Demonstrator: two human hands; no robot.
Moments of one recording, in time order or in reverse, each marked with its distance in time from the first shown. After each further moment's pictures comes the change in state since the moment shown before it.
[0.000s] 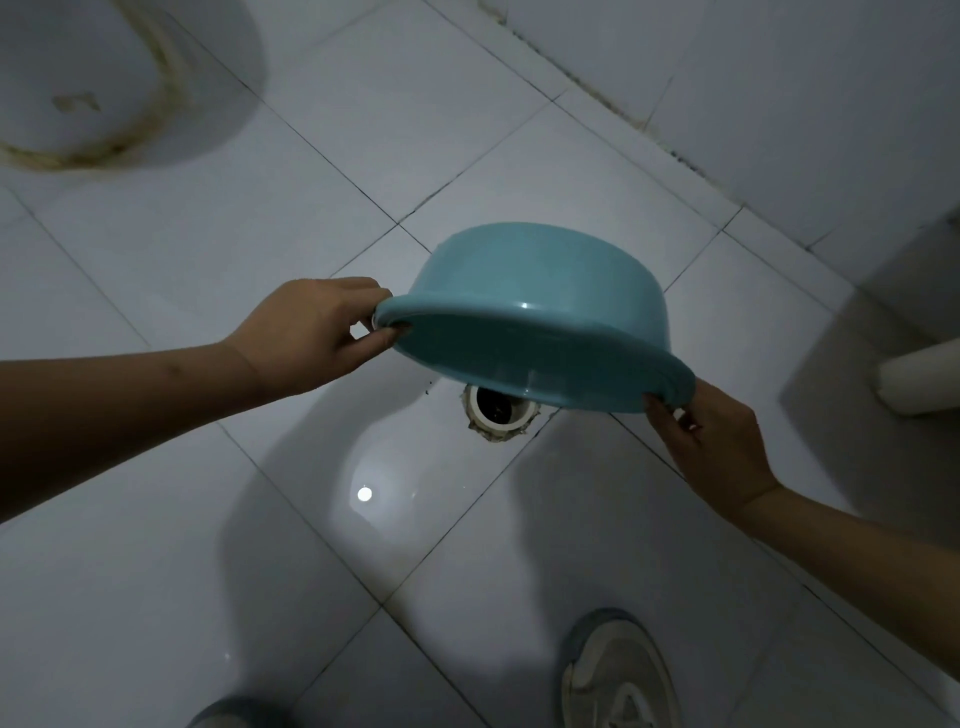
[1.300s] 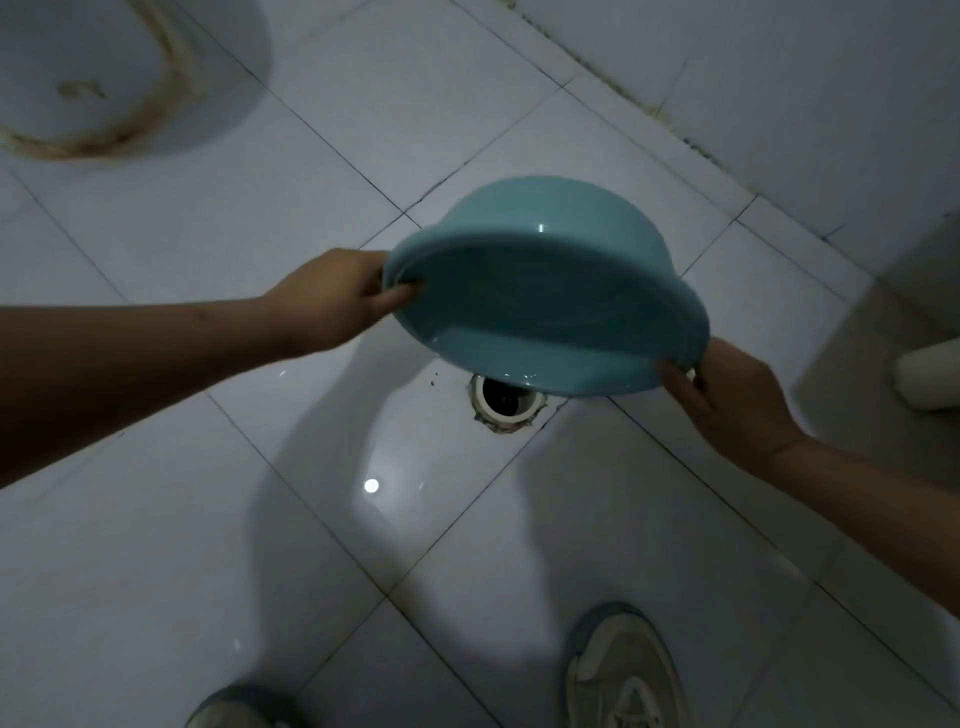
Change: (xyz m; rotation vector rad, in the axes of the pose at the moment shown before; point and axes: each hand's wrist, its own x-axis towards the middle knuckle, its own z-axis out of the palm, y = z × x) left_hand 0.030 -0.011 0.013 -0.087 -0.168 -0.295; right_hand 0.035 0.002 -0.013 -0.123 -0.099 -0.156
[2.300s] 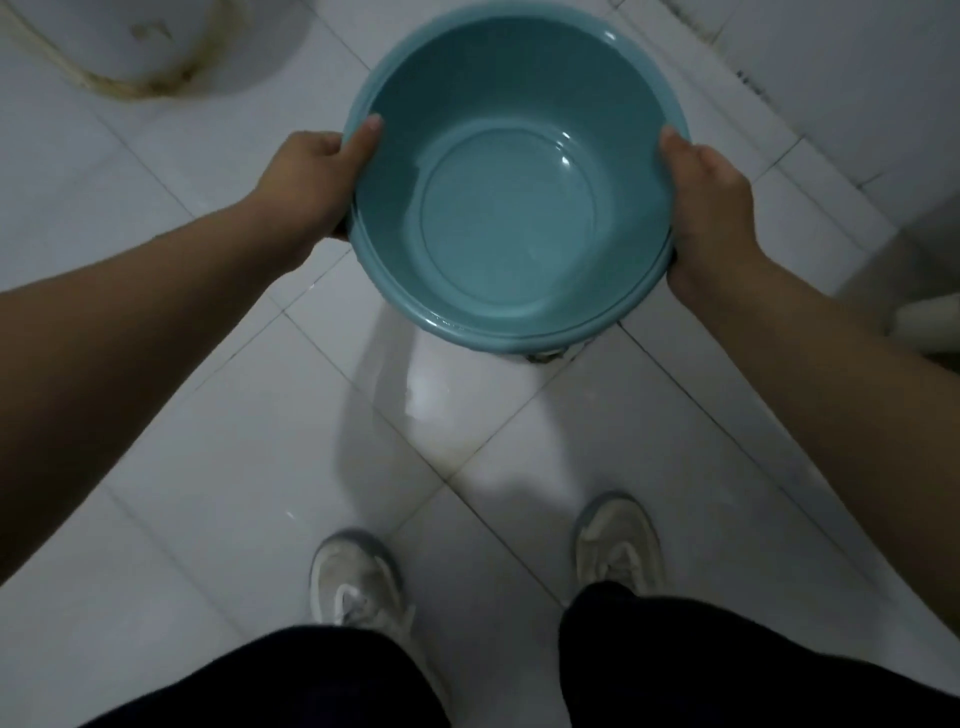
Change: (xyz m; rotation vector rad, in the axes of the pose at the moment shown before) left_hand -0.027 0.009 -0.110 -0.711 0.182 -0.631; right_hand 0.139 -0.124 -0.050 1.086 0.100 0.996
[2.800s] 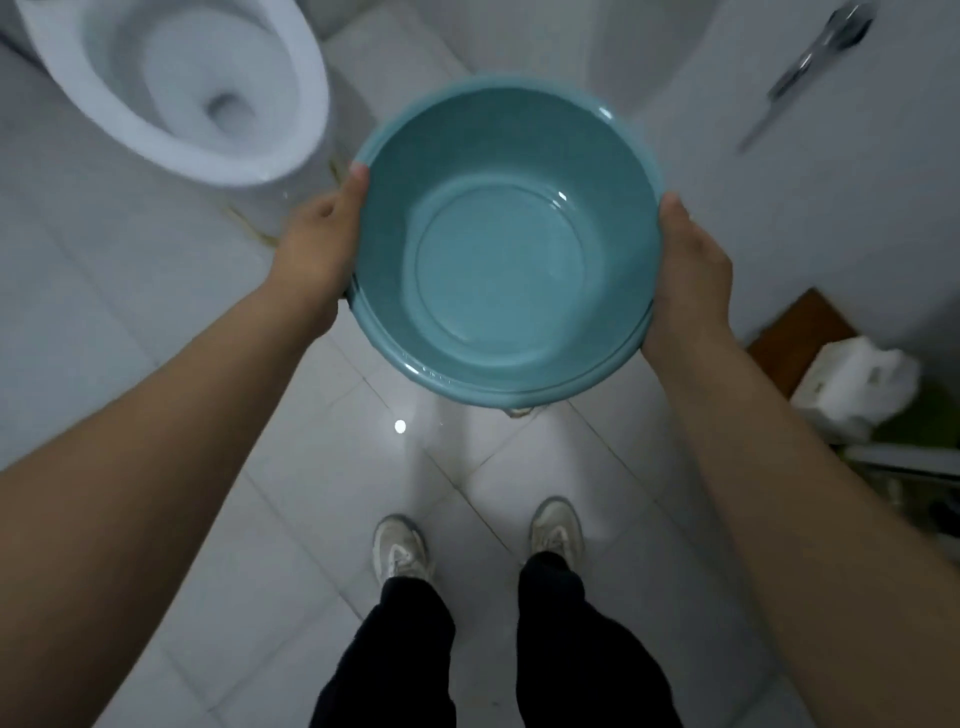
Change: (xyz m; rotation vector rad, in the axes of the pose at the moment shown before) left_hand -0.178 0.273 -0.180 -0.283 0.161 -0.019; right_hand -0.193 -0.339 0.025 0.100 0.120 0.022
